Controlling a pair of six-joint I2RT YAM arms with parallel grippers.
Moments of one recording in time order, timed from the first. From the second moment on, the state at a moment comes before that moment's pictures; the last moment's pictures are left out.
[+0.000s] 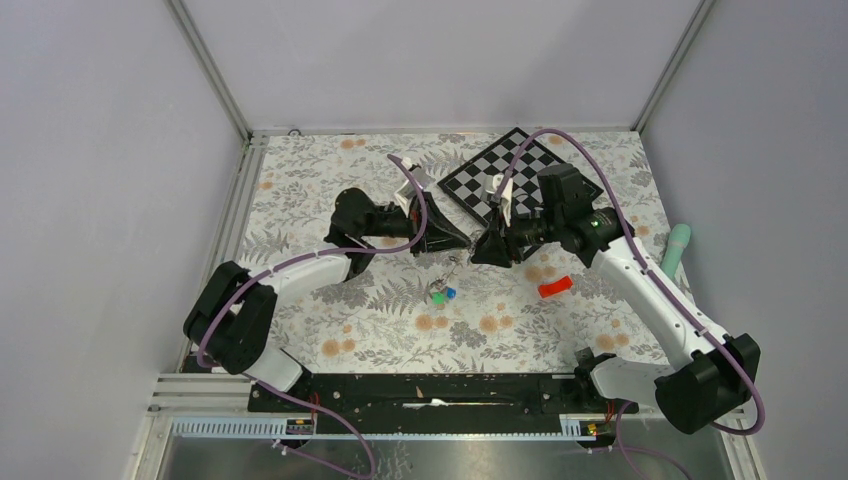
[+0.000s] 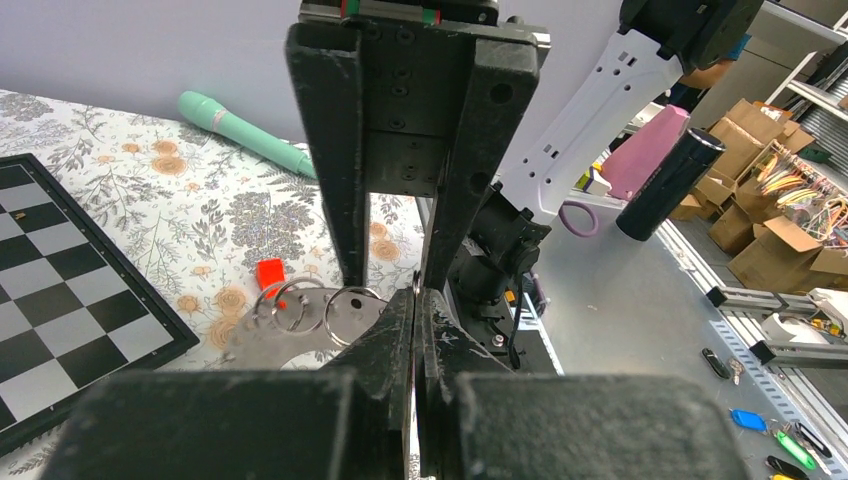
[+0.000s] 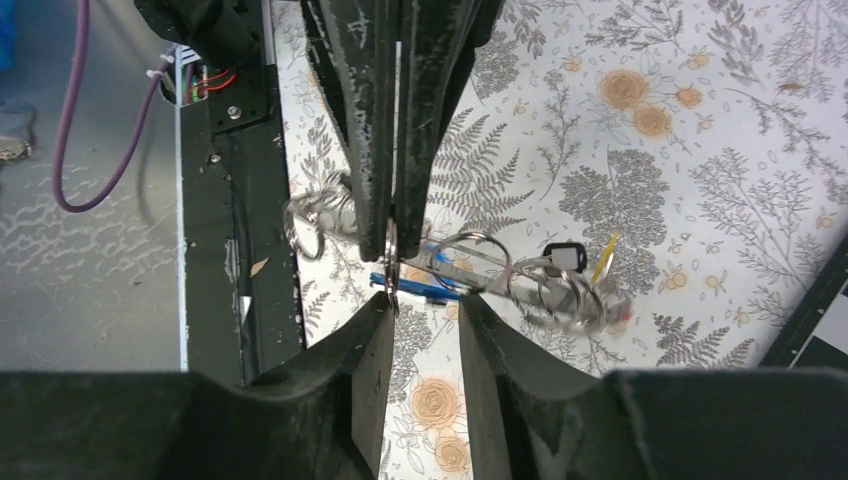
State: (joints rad) left arm -0.61 1.52 0.86 1.00 1.09 -0.62; right arm 0.44 1.22 1.13 -0.65 -0.91 -0.40
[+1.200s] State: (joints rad) left arm -0.62 1.52 0.84 1.02 1.09 -0.61; right arm 0.43 1.22 1.20 -0.67 -0.97 -0.41
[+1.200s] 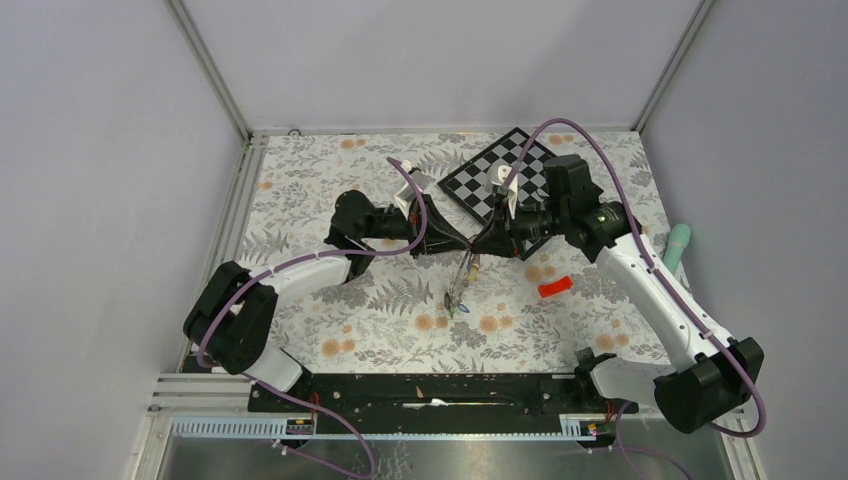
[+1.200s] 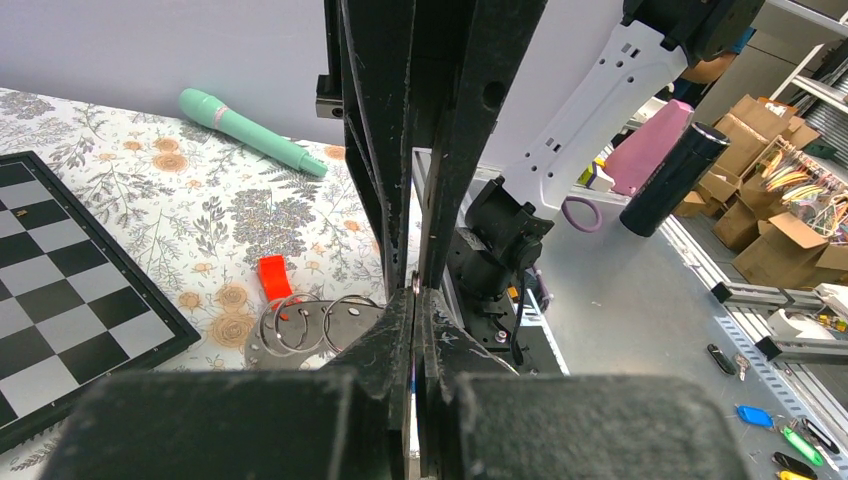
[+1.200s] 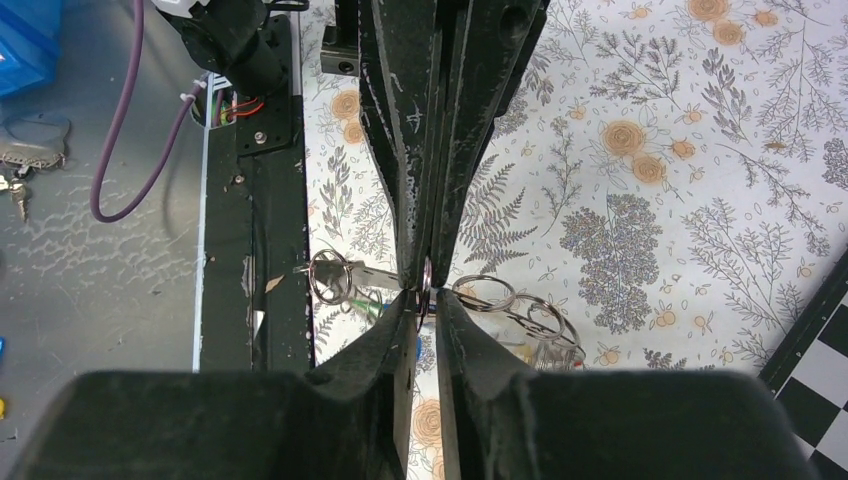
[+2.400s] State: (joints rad) left arm -0.66 1.49 1.20 -0.11 1.11 0.39; right arm 0.46 1.27 1.25 -0.88 -0.79 -0.59
